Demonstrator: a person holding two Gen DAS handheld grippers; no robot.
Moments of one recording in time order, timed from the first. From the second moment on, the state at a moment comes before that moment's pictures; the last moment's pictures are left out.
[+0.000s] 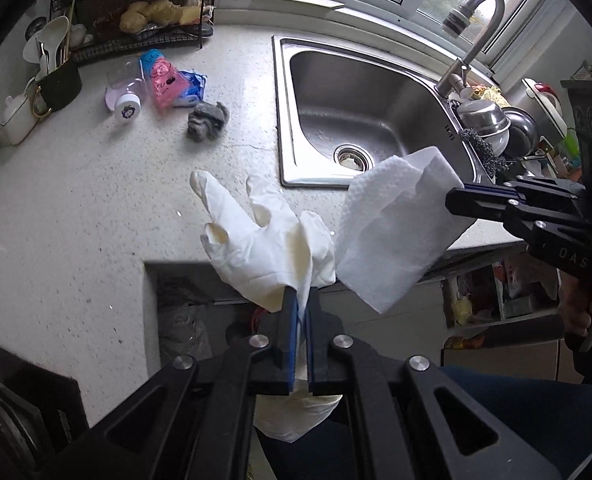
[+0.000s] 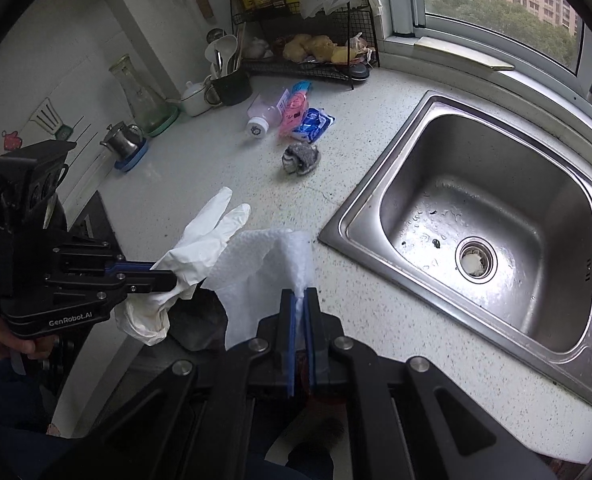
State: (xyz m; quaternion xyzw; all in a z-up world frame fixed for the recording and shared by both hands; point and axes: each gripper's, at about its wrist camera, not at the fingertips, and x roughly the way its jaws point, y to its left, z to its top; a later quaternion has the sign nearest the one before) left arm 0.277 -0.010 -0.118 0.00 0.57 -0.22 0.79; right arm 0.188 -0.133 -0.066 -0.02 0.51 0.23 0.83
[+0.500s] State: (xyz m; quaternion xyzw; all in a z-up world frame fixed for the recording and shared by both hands) left arm 0.190 -0.049 -0.192 -0.03 0.63 -0.22 0.74; right arm 0.117 -0.145 -0.141 -0.02 0.58 0.23 0.78
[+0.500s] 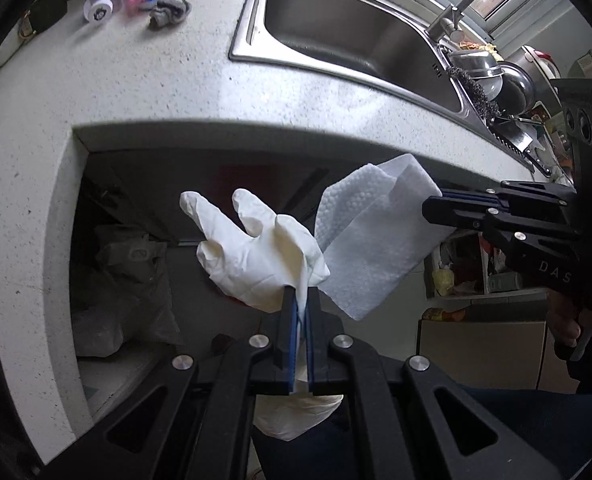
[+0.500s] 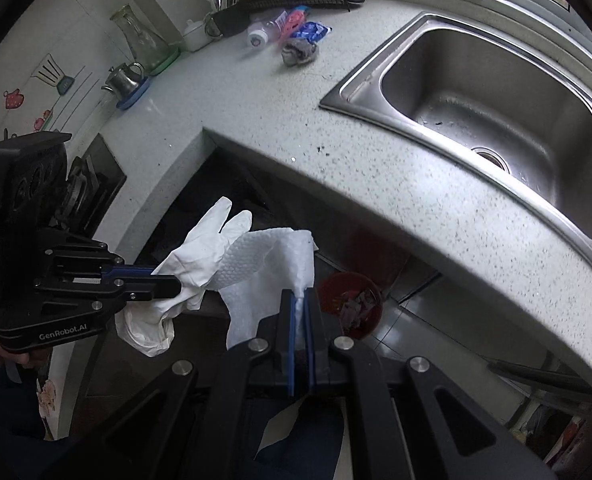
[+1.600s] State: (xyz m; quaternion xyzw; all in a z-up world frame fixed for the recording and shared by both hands) left arm 0.222 -0.071 -0.612 -0.03 0.69 -0.21 0.69; right arm 0.166 -0.128 -0.560 -0.04 0.66 0.17 0.73
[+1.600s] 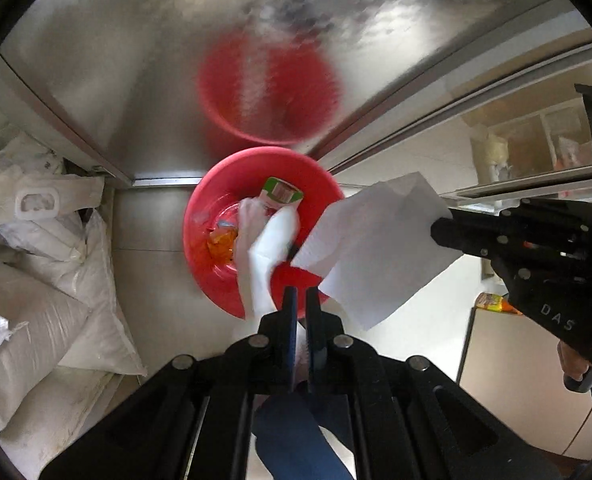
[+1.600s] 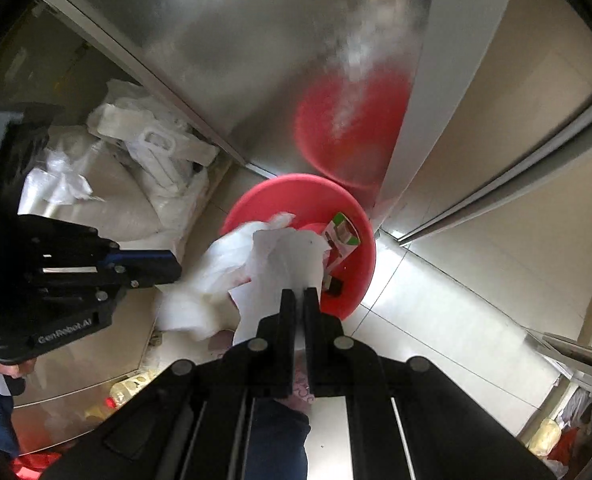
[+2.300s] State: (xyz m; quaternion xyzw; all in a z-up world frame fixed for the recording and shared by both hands) left arm 0.218 -0.055 -0.640 -0.01 0.71 -0.18 0.68; right arm 0.159 -0.146 -0.567 -0.03 0.65 0.15 0.74
